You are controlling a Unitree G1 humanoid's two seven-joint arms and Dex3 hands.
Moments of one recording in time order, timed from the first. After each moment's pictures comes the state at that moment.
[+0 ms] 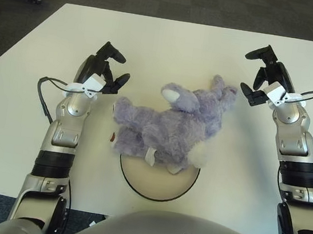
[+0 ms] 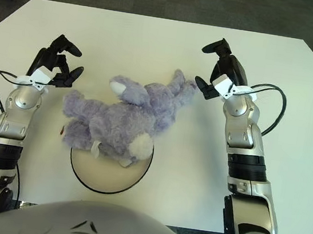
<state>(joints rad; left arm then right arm) -0.18 0.30 0.07 -0.06 0.37 -0.01 -0.03 -0.38 -0.43 -0.02 0.06 -0.39 0.06 0.10</state>
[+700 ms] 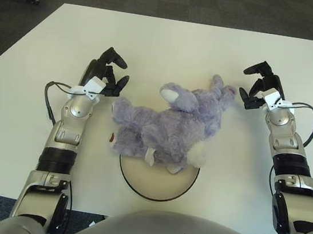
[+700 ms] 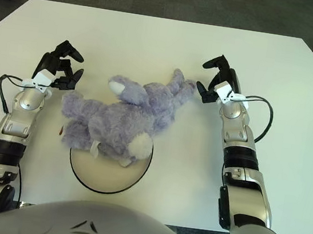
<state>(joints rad) -0.21 0.29 0.06 0.13 0.28 -0.15 -0.01 -0.47 -0.38 -0.05 0.56 -0.23 -0.19 -0.02</state>
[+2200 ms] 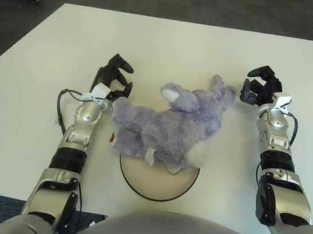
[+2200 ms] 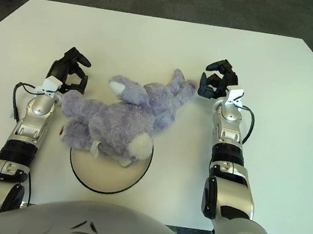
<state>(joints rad) -0.23 0.22 0.04 0.30 0.16 -0.31 0.02 -0.50 -0.26 -0.21 0.63 0.08 -0.22 0.03</state>
